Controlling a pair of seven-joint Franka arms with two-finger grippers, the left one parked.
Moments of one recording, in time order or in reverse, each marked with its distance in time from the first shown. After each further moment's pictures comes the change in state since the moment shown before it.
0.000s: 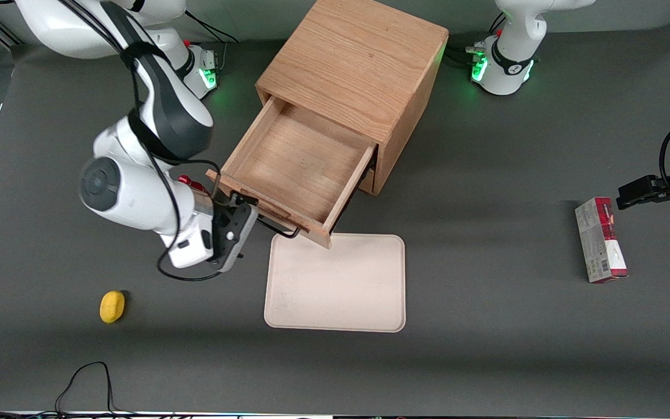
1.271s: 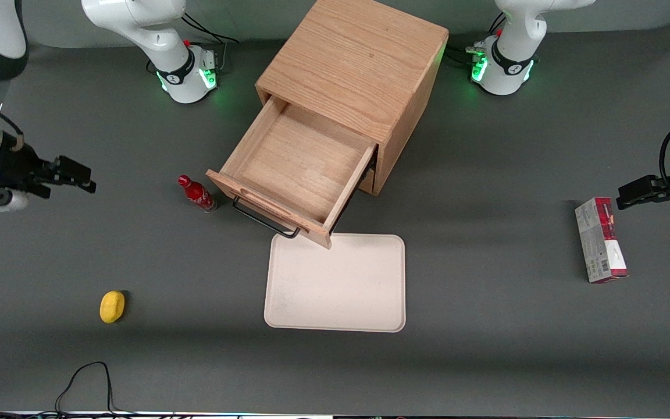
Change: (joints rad) arm -0.036 -0.461 -0.378 -0.271 -0.106 -0.285 0.642
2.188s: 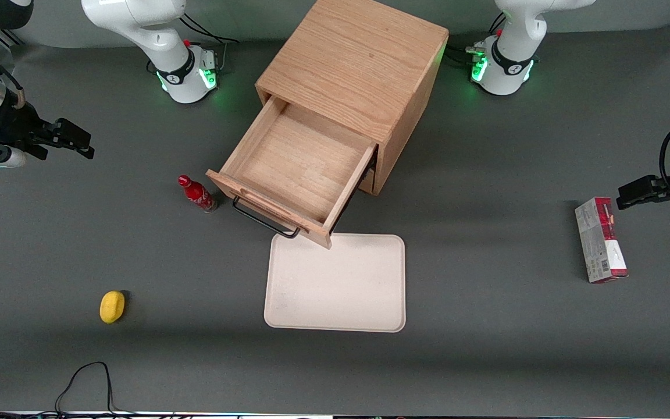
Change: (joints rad) arm 0.006 -0.118 0.027 -0.078 -0.059 -0.050 0.113
